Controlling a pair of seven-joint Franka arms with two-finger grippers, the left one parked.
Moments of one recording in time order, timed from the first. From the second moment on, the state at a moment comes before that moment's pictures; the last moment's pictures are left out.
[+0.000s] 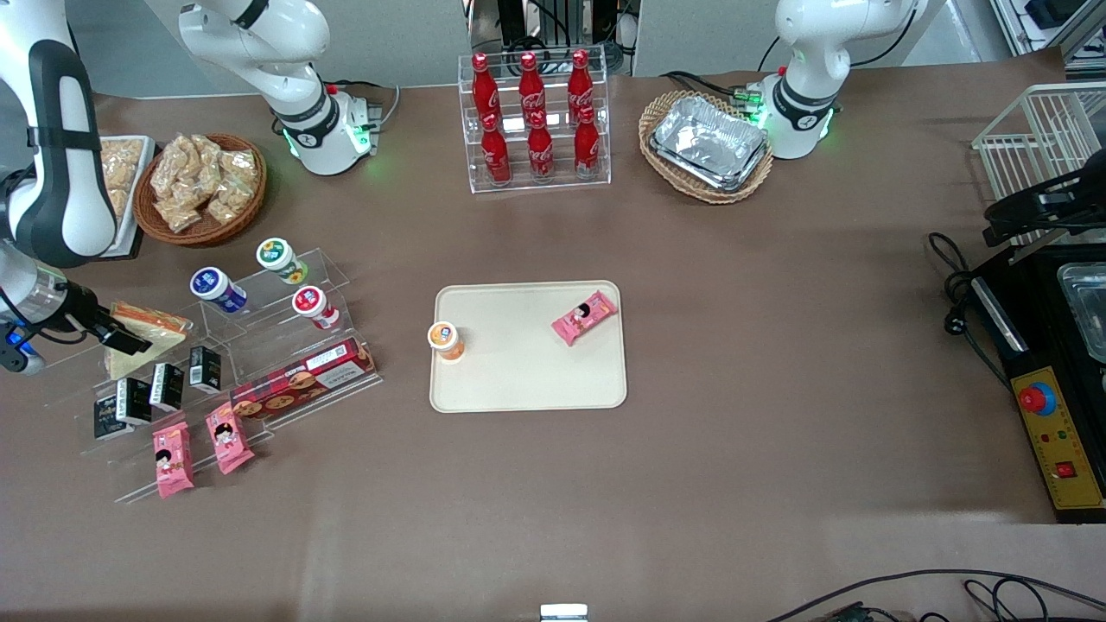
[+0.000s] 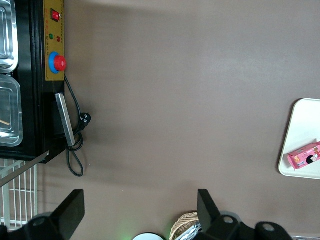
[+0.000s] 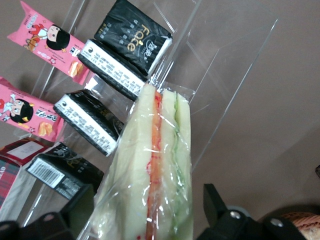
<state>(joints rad) -0.06 0.12 -0.31 -2.09 -0.01 2.18 0.30</state>
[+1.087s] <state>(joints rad) -0.03 0.10 -0.30 -1.98 -0.01 1.99 0.23</state>
